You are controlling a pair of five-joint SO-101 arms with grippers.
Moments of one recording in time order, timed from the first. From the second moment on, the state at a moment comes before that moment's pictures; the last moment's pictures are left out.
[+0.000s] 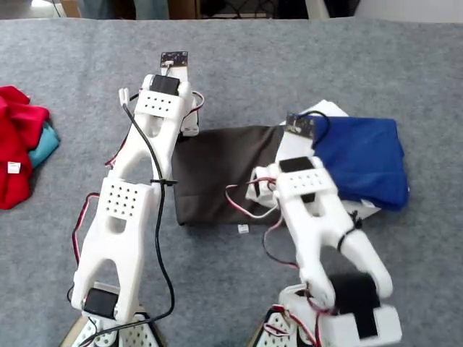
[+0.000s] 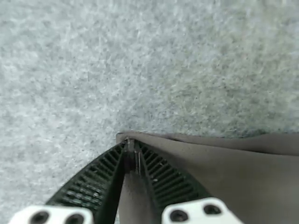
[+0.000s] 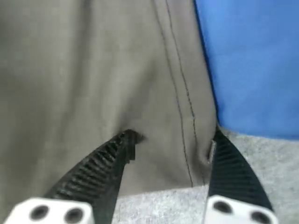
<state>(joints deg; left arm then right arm) 8.5 63.3 -64.8 89.2 15.5 -10.7 -11.4 46.7 54.9 -26.7</state>
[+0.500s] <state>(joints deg) 8.5 63.3 -64.8 89.2 15.5 -10.5 -2.4 44.7 52.0 -26.7</state>
